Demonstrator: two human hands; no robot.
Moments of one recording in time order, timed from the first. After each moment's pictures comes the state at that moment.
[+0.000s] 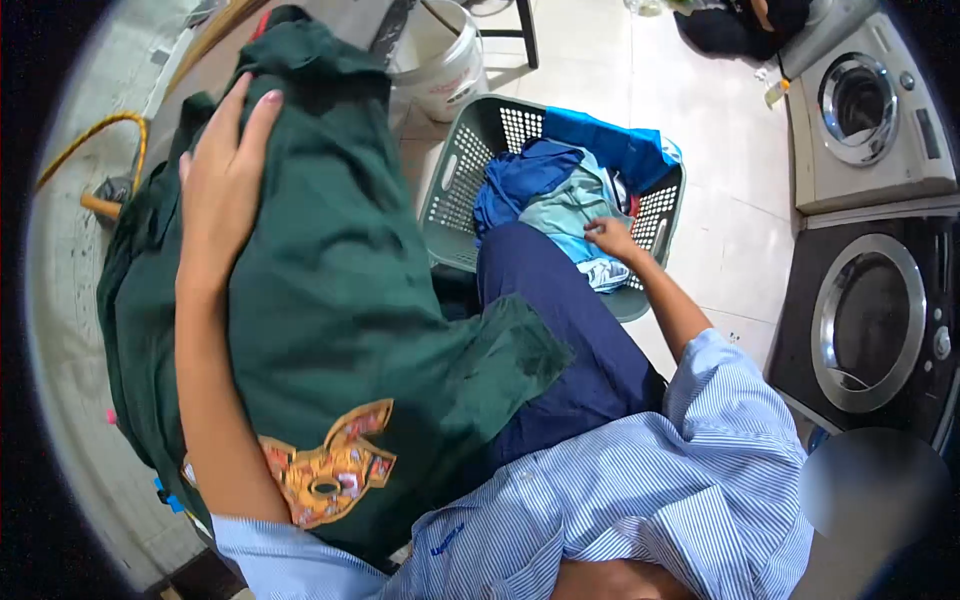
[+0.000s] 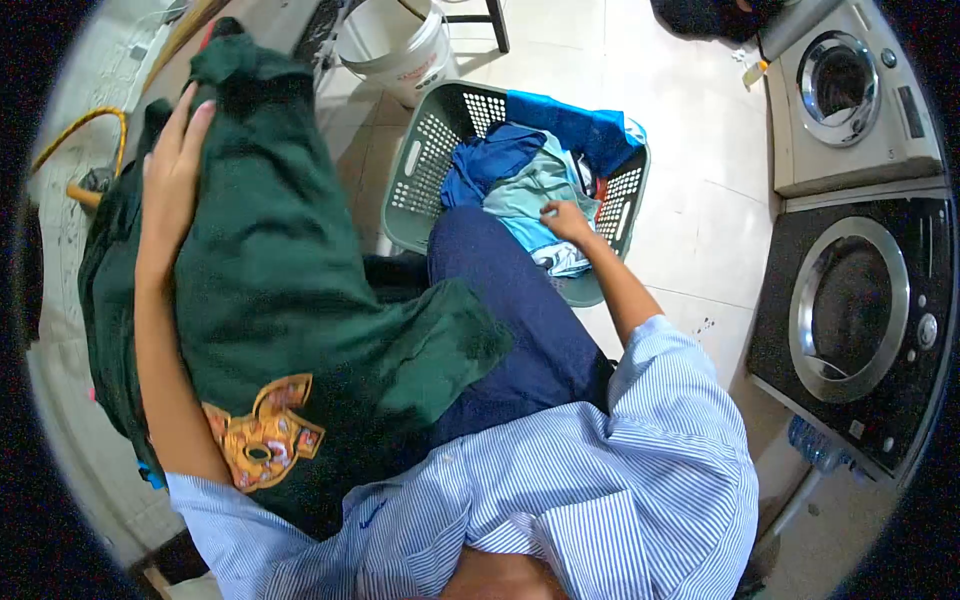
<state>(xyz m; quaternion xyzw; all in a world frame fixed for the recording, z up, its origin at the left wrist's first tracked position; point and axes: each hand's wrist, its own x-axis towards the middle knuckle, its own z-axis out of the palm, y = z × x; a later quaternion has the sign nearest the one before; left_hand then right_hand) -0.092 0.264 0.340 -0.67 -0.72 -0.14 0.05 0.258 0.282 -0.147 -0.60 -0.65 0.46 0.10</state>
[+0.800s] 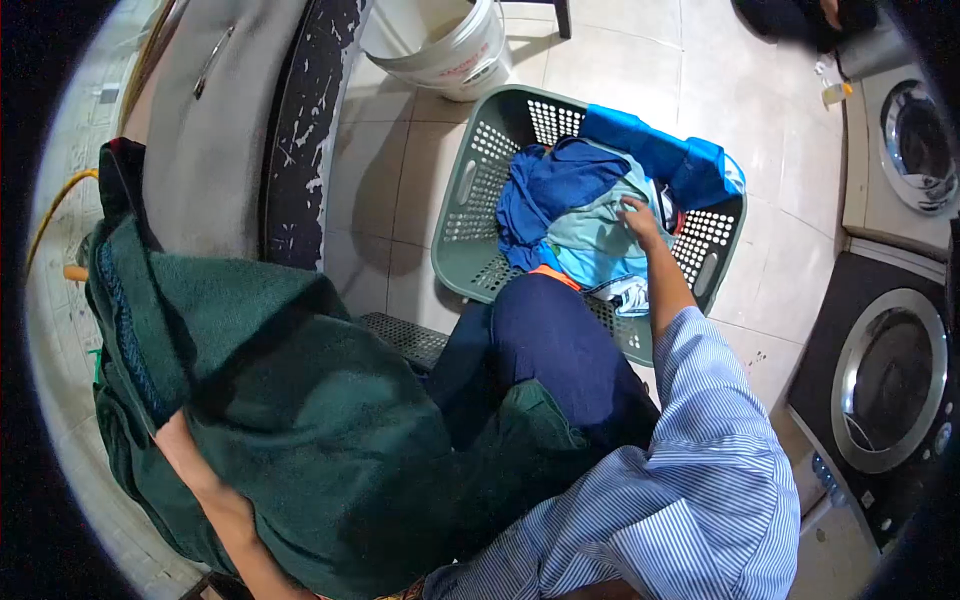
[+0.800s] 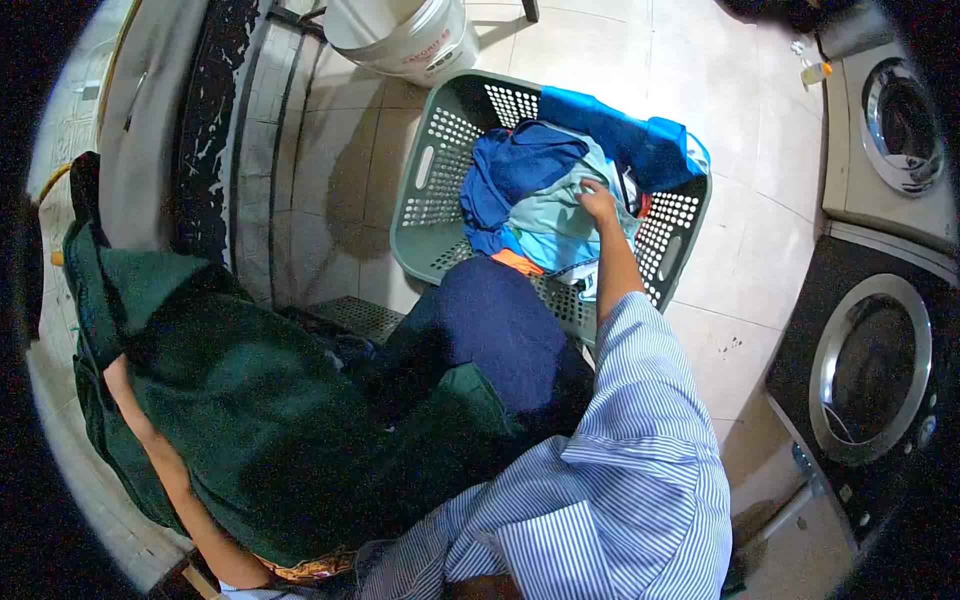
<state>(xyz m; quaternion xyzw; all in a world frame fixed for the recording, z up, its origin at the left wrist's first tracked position) -0.140 0.206 0.329 -0.59 -0.80 -0.06 0.05 0.269 0.397 -0.250 -0.54 -0.26 0.80 0.09</state>
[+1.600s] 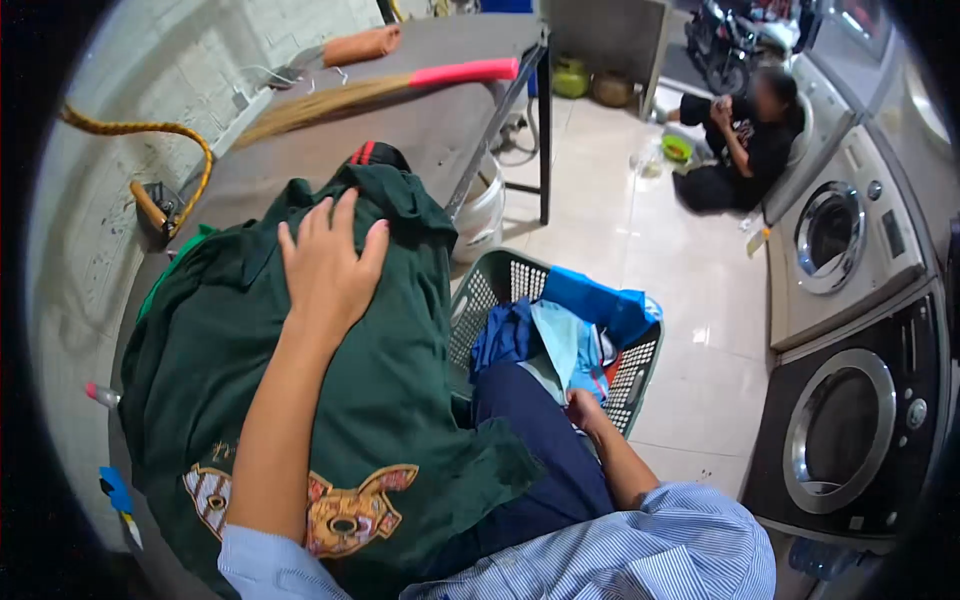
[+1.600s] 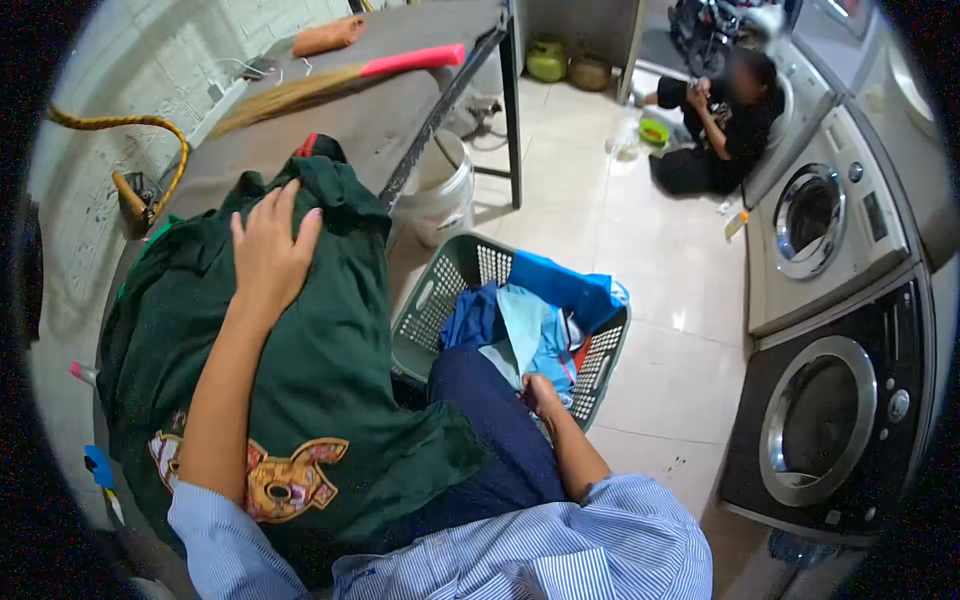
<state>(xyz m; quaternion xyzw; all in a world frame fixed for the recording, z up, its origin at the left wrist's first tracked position) -0.087 0.269 0.310 -0.63 -0.72 -0.15 0.26 0.218 0.239 0.032 -0.37 -0.36 0.78 0.36</state>
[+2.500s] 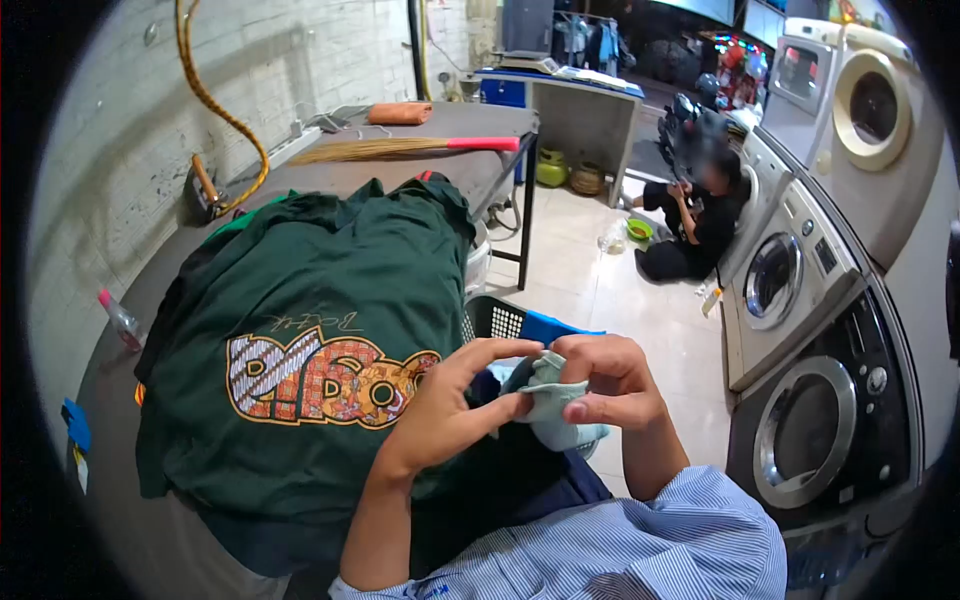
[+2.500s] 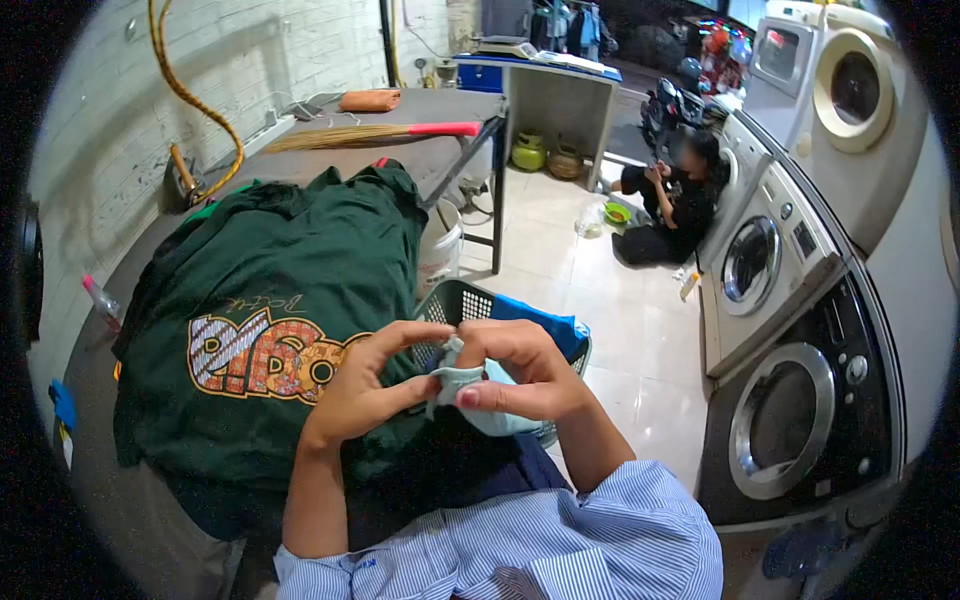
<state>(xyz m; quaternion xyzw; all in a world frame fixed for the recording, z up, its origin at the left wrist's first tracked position) 0.030 0.052 0.341 -0.67 -0.38 -0.52 -0.37 0.211 0.126 0.354 0.05 -0.76 0.49 0.42</state>
